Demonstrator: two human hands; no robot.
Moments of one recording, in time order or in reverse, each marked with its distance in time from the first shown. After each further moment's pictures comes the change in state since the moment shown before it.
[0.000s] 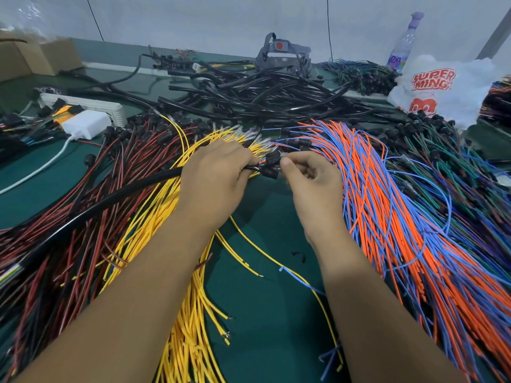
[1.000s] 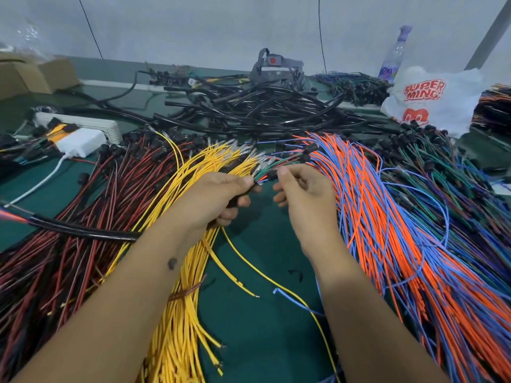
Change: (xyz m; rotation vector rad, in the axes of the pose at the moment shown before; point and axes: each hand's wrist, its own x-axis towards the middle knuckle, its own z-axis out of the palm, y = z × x) left_hand 0.012 -0.005 -0.001 -1.088 -0.565 -0.943; right_hand 0.003 -0.002 0.001 0.056 -0.063 0.053
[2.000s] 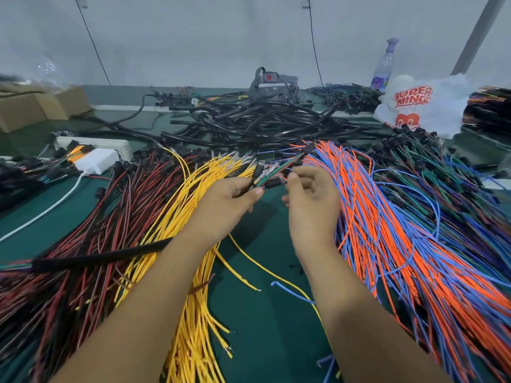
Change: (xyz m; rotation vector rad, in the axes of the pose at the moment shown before) left_hand -0.009 -0.003 0.012 0.415 0.131 0.360; right_hand -0.007 0.000 0.006 0.102 0.307 -0.073
